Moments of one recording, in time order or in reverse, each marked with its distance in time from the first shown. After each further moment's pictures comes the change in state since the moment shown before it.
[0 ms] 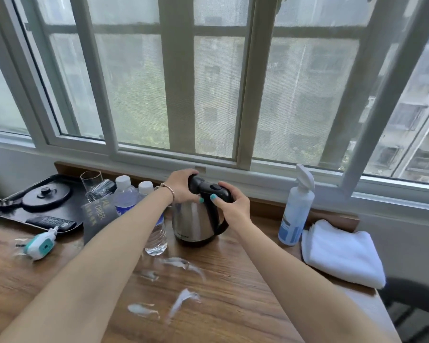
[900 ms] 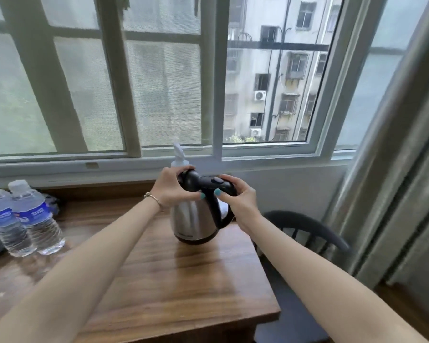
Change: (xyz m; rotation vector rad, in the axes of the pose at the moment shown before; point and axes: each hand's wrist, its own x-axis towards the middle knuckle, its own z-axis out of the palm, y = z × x) left_hand -0.114 0.253 0.105 -0.424 -0.008 0.462; right_hand -0.185 -0.062 -0.263 0.012 0.319 -0.138
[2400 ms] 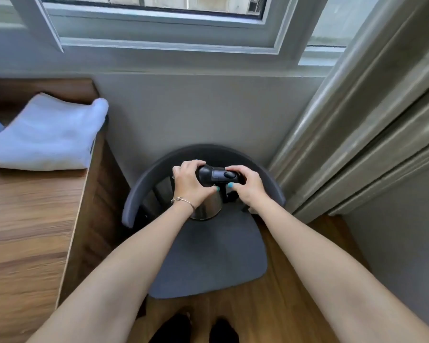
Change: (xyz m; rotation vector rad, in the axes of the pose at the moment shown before) left_hand 0.088 -0.010 0.529 0.038 0.041 -0.406; right_hand 0.141 0.223 -0.410 -0.707 -0.129 0.352
